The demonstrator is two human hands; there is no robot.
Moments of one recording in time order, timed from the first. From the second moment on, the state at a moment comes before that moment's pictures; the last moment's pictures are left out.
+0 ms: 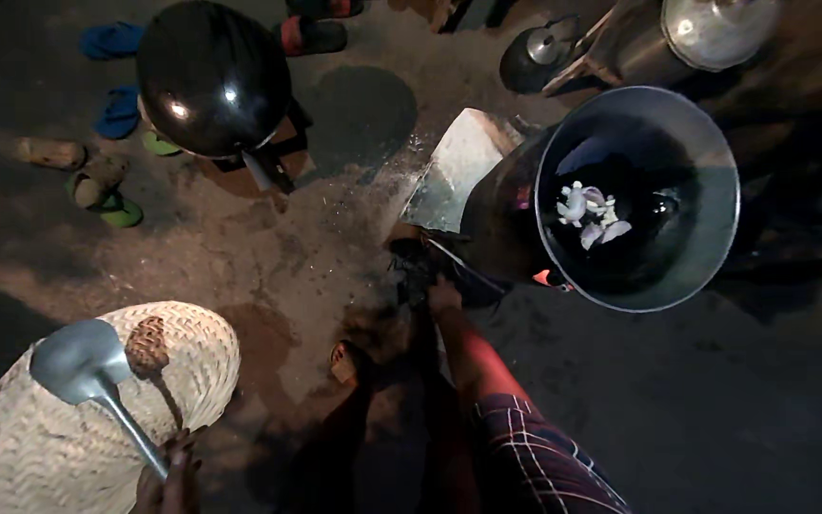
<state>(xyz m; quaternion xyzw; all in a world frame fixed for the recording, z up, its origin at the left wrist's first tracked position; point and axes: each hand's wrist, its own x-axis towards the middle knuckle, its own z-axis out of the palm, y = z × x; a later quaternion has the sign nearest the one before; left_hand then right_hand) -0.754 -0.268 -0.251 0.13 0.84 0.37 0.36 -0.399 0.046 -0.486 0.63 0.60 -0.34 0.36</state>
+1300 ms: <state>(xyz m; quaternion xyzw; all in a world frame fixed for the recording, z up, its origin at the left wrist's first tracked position) -0.786 -0.056 -0.027 0.27 0.78 0.43 0.37 -0.435 0.084 -0.120 0.66 -0.19 -0.48 -0.55</state>
